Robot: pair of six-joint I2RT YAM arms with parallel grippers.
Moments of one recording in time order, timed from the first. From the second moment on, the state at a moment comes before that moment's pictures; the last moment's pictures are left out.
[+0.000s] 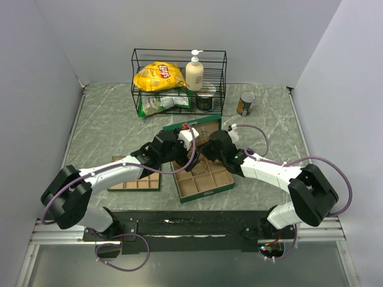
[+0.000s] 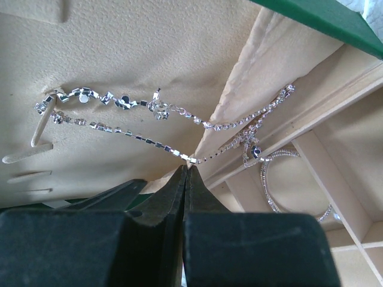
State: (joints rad) left arm -0.79 1.42 0.82 0.15 0.16 0.05; right arm 0.71 1.42 0.78 0.02 0.24 1.32
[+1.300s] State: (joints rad) left arm -0.75 1.51 0.90 0.06 0.15 -0.03; right arm 0.65 1.27 0.78 -0.06 0.18 1.01
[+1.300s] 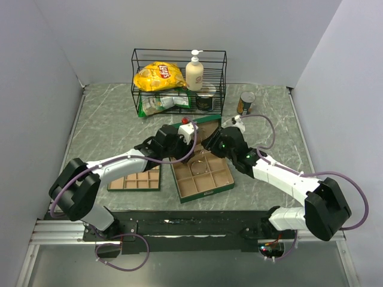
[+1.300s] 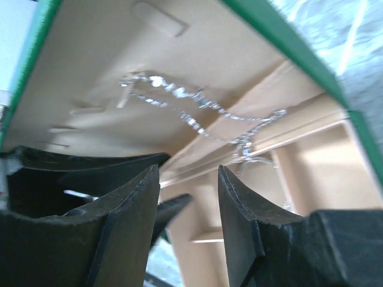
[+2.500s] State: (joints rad) left arm -0.71 1.57 0.96 -0.03 0.21 -0.03; right arm 0.61 1.47 0.75 0.12 0.11 0.50
